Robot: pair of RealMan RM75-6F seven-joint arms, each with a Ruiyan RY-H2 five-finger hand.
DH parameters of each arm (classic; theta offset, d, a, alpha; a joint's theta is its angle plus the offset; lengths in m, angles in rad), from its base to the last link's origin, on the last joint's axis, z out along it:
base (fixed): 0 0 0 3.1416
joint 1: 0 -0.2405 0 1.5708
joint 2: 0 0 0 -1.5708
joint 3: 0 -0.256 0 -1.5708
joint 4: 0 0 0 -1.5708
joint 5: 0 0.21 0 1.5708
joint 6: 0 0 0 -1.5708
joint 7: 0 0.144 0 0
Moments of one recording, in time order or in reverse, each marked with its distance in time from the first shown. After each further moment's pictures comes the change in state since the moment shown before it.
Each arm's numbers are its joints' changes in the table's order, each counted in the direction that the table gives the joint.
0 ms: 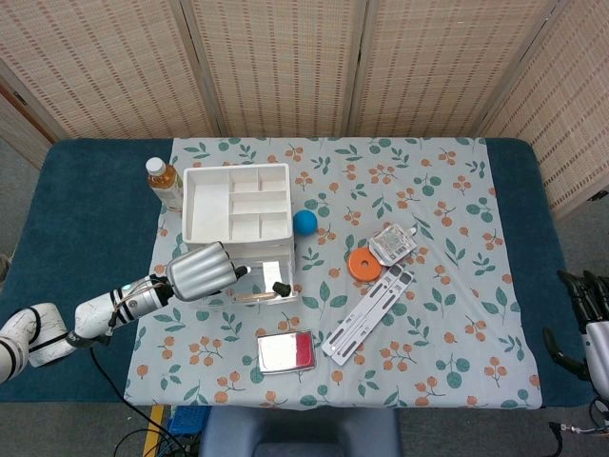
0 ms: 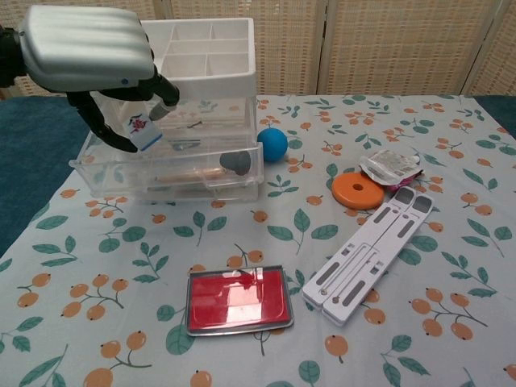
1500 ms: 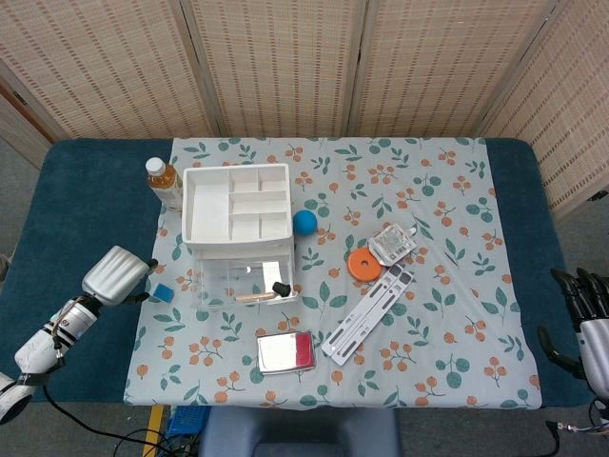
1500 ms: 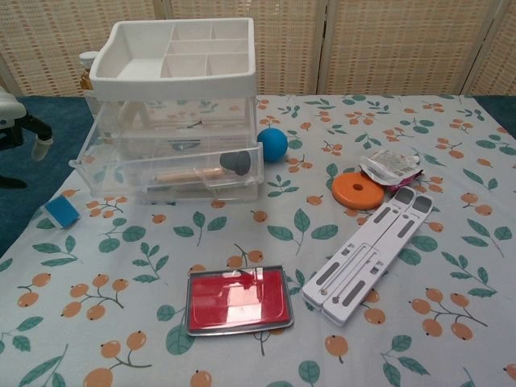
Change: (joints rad) left arm -0.335 -0.042 0.010 -0.104 -0.305 0.066 -0.050; right arm -0.013 0.006 0.000 0.012 -0.017 0.000 -0.008
